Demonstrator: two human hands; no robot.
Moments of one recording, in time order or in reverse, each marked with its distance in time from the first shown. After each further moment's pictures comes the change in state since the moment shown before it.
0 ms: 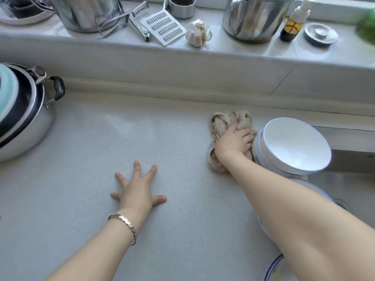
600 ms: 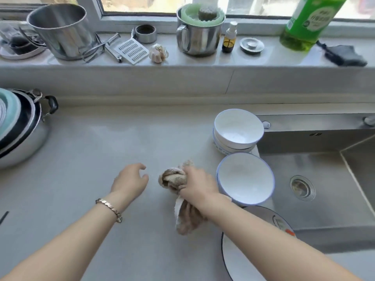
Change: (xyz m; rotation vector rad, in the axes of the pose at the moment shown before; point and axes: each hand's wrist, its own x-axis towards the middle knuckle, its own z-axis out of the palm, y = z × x) left_hand -0.062 0.025 -0.009 -0.062 0.204 0.188; right_hand -0.183 0.090 -0.067 0.045 -0.365 -0.453
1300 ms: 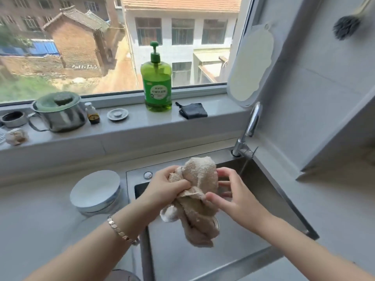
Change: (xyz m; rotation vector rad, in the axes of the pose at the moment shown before) left_hand -0.157 0.452 0.069 -0.795 -0.361 0.396; right_hand -0.164 0.376 -0.225 0.616 0.479 -0.241
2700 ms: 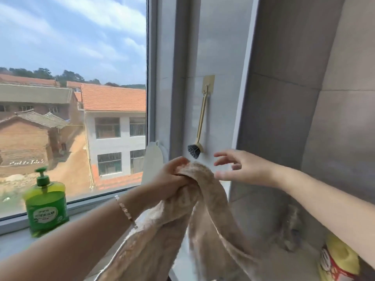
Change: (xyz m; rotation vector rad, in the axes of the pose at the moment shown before) left_hand 0.073 0.299 0.268 0.173 -0.291 0.692; right_hand -0.012 -0.073 -0.441 -0.396 0.203 -0.054
